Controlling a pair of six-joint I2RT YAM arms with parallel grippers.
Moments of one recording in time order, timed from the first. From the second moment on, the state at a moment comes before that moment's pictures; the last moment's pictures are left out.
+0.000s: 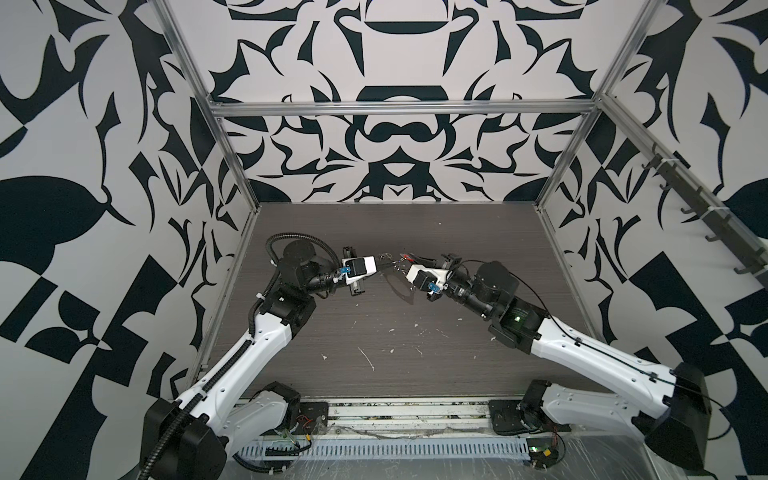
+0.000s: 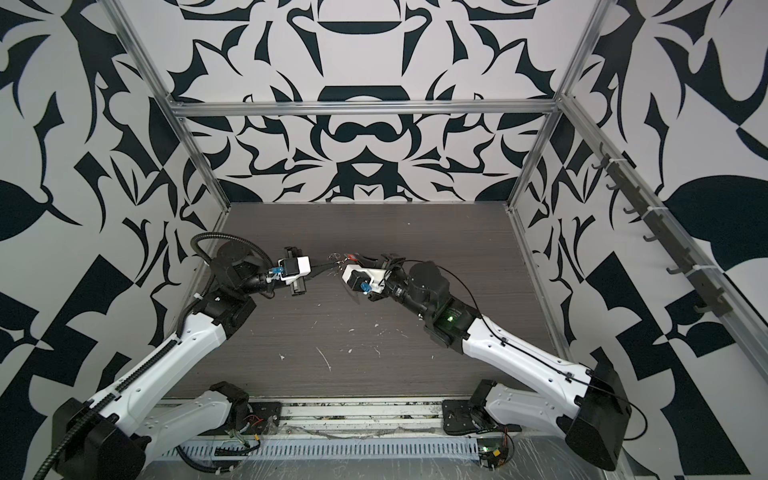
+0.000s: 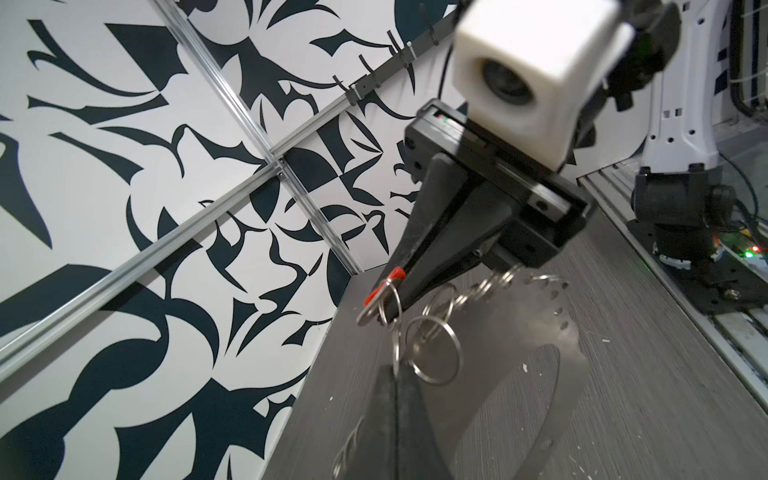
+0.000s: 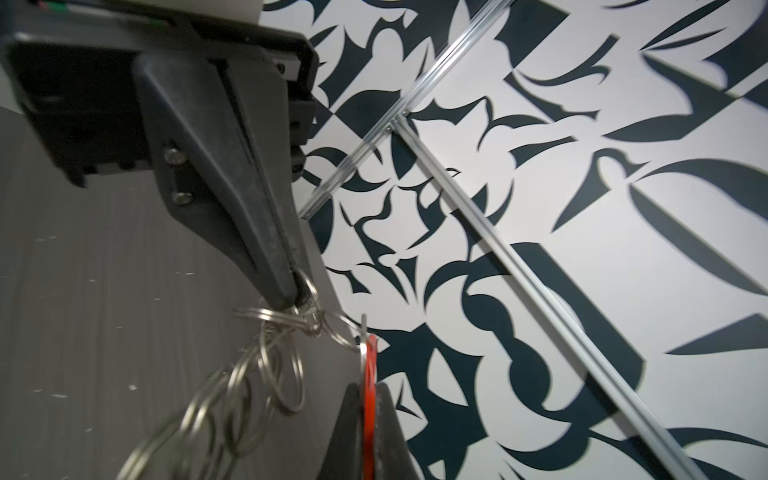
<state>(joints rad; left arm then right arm) -0.45 1.06 0.82 0.24 0.93 0.56 0.82 1.09 0.87 0.20 -0.10 -0.75</state>
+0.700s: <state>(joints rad) -0.41 1.21 1.08 -0.12 0.99 0.52 0.81 1.10 0.90 0.21 -0.08 -1.03</state>
